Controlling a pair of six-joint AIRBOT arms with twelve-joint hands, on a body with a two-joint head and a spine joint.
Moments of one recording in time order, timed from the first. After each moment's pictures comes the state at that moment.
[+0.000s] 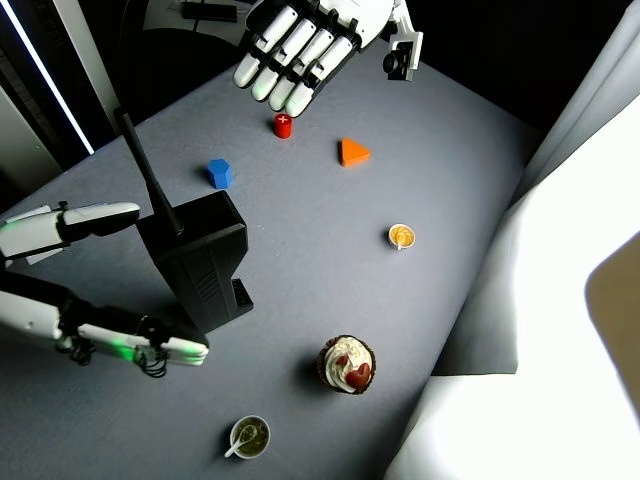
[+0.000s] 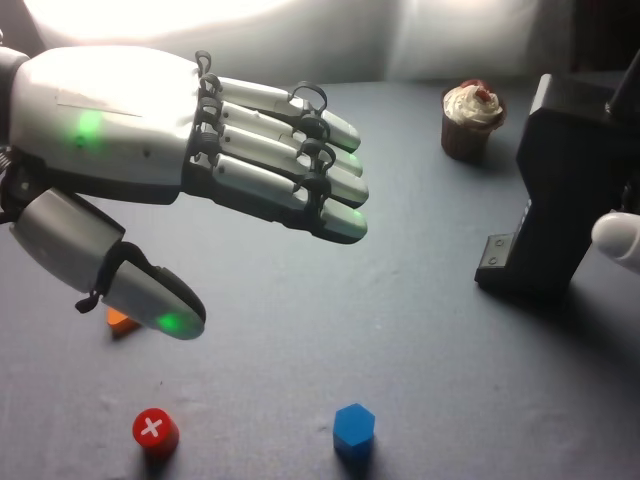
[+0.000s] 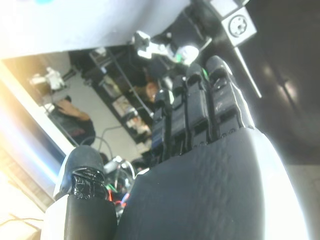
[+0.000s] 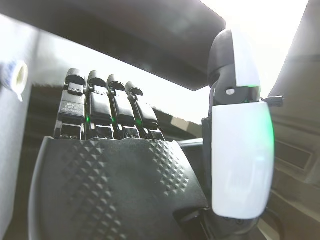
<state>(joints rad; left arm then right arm) 0.22 -0.67 1.44 1.45 -1.25 -0.28 -0.95 -1.07 1.03 0.44 1.30 0.34</state>
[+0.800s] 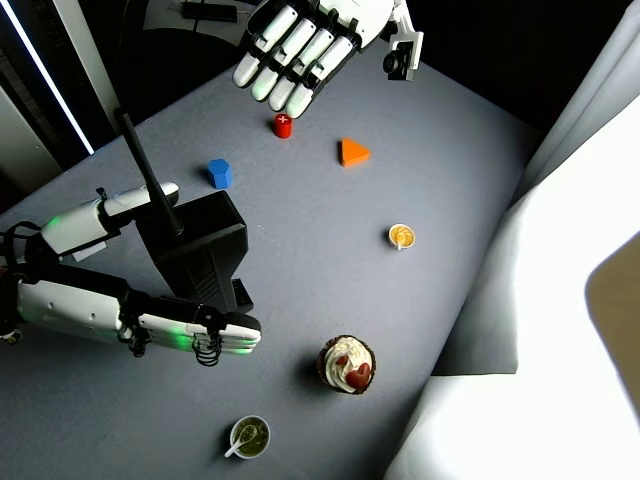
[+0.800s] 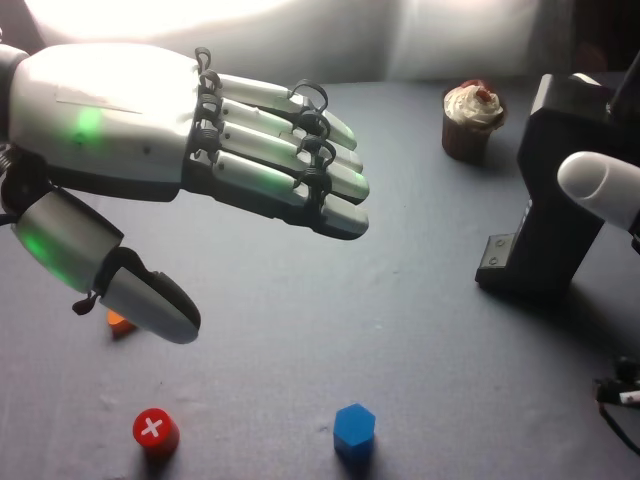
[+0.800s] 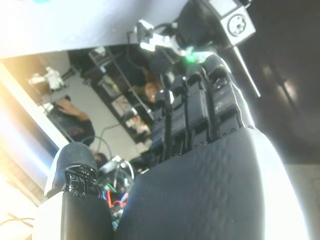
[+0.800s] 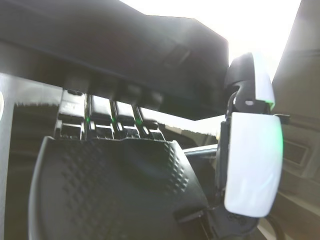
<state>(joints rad) 0.21 -0.67 1.44 1.45 -1.25 -0.28 -0.82 -1.12 1.10 0.42 1.22 0.33</state>
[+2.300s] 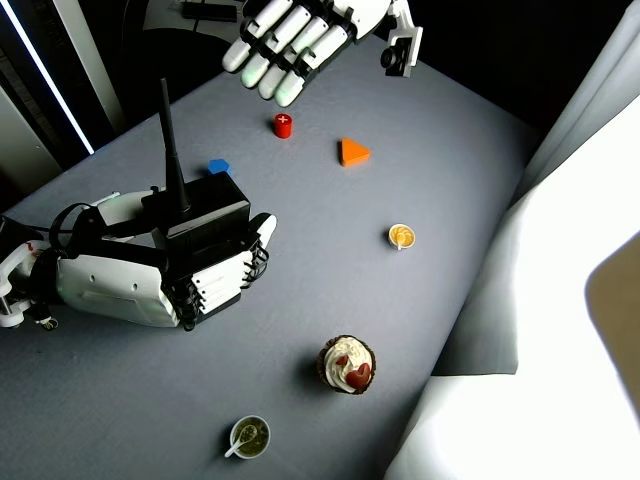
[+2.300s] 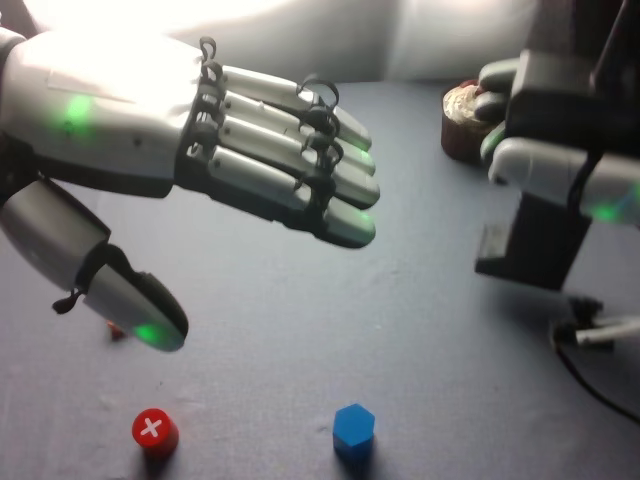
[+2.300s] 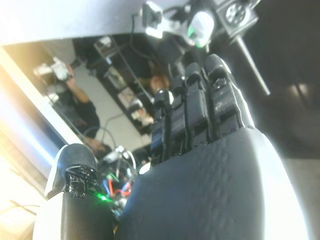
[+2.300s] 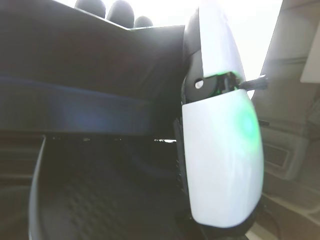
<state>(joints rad) 0.16 -0.68 1.44 1.49 -1.33 -0.34 -0.64 -1.11 1.10 0.40 1.18 0.28</state>
